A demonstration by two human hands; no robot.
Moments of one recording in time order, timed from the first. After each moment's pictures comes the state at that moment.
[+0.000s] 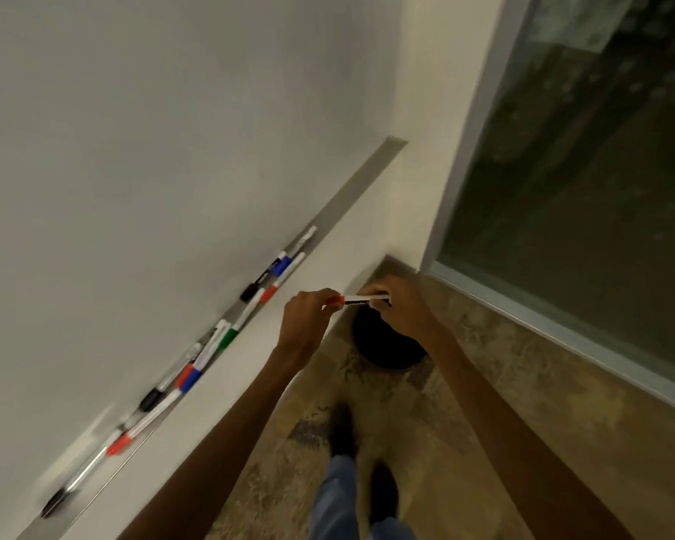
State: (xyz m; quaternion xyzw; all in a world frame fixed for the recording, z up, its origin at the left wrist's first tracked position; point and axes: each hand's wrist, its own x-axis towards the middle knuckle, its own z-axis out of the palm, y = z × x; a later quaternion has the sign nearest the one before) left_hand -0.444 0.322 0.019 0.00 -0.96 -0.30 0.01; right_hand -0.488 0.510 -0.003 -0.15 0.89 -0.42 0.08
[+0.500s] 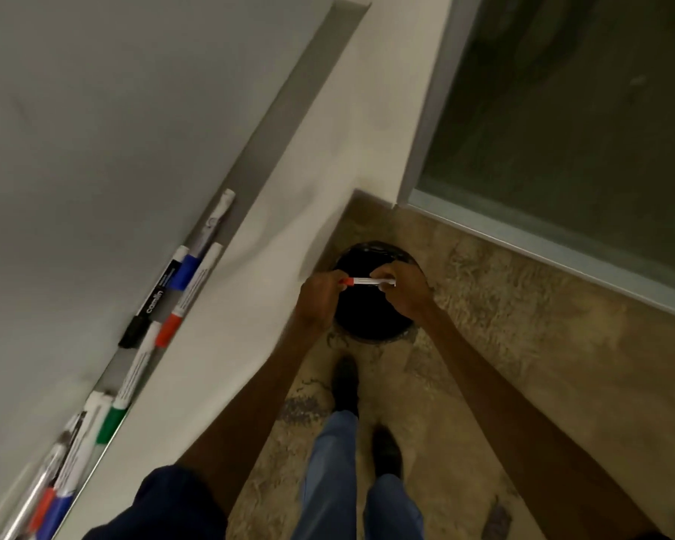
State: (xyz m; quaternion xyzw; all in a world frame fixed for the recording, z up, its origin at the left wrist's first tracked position) left_hand -0.584 0.369 -0.212 -0.01 -0.92 -0.35 -0.18; right_hand -0.593 0.549 -0.236 0.04 0.90 -0.38 0.20
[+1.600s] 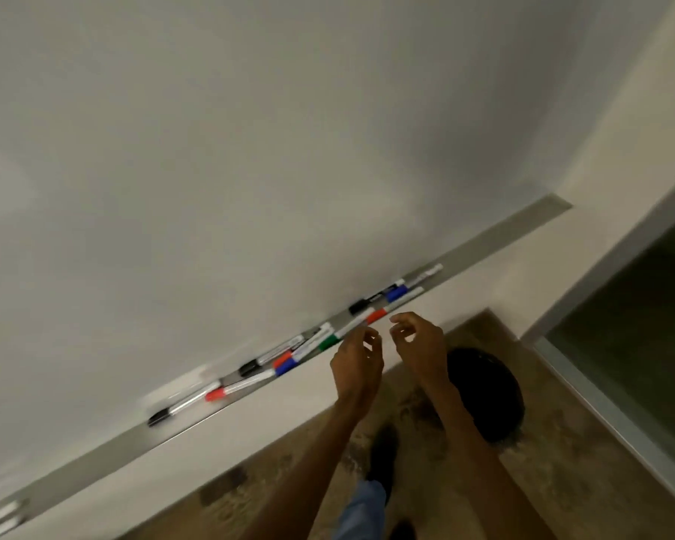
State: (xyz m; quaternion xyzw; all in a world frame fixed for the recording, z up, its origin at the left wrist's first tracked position) left_hand -0.409 0.274 -0.024 0.33 -0.86 -0.36 0.15; right_hand -0.489 0.363 -0.025 -0.16 0.86 -0.48 0.09
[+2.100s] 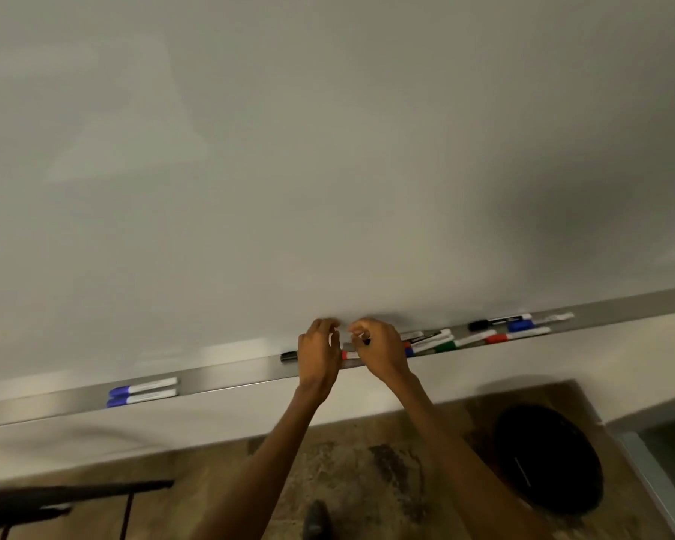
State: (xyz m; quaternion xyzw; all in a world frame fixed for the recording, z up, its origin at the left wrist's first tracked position) left_hand -0.213 0.083 0.008 0.44 -0.82 -0.28 0.25; right_hand -0.320 0.162 0.027 -0.41 0.81 -0.38 0.20
